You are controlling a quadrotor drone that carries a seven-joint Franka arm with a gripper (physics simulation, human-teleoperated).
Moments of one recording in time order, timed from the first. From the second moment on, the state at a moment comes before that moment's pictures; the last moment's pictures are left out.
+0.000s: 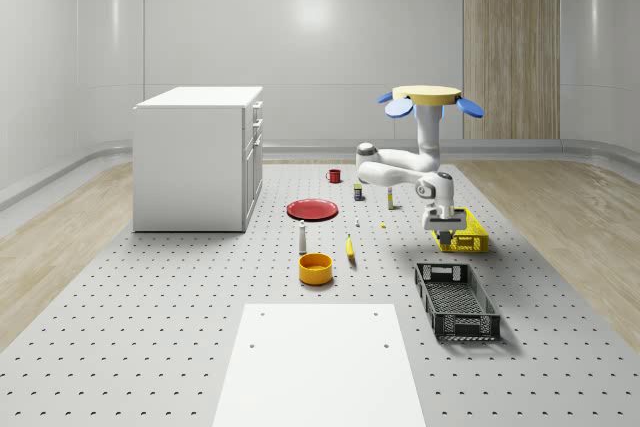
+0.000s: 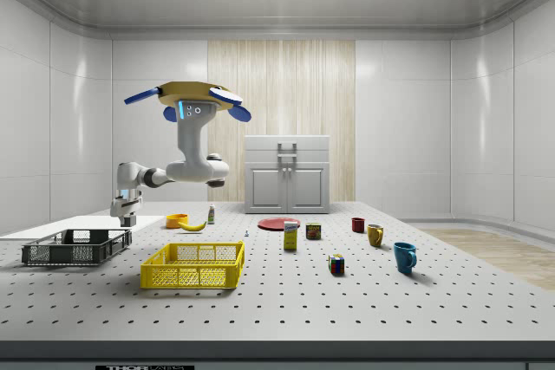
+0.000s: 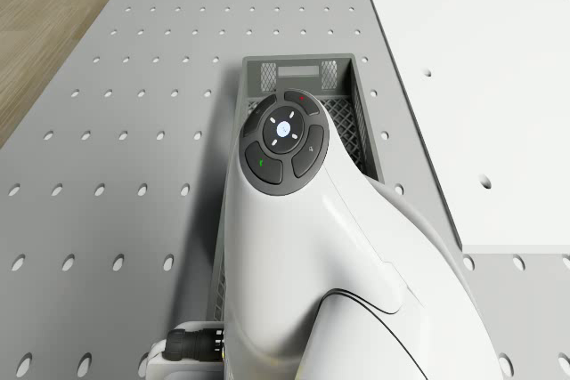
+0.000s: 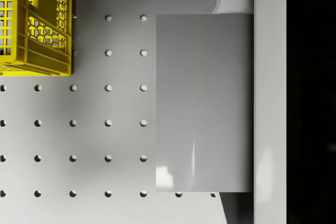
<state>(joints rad) -1.18 -1.57 1.45 -2.88 -1.69 1.60 1.70</state>
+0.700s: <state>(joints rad) -1.18 -1.58 1.45 -2.88 -1.69 1.61 1.70</state>
